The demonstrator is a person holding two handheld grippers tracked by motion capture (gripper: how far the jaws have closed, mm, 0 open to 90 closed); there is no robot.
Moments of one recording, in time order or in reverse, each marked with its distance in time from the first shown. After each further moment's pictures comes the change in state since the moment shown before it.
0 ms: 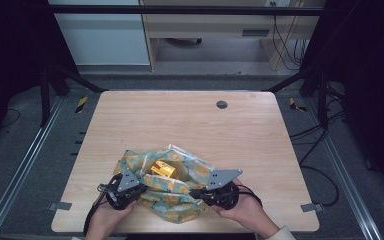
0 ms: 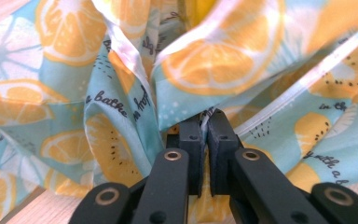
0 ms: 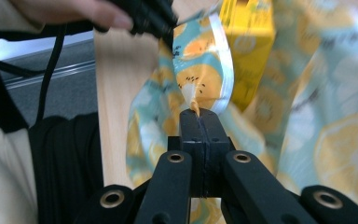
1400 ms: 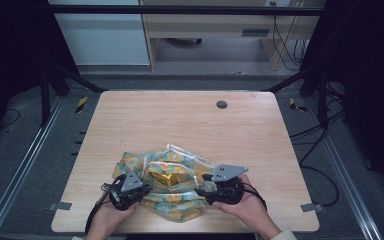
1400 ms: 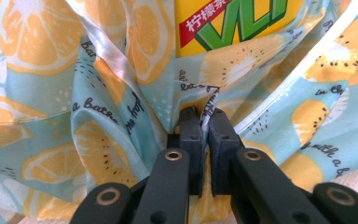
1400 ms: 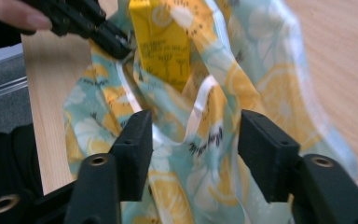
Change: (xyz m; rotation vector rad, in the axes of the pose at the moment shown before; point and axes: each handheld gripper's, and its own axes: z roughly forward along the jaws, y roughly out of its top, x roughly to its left) left arm -0.003 0.001 0.007 0.026 -0.054 0.028; right arm -0.017 -0.015 -0.002 0.010 -0.192 0.113
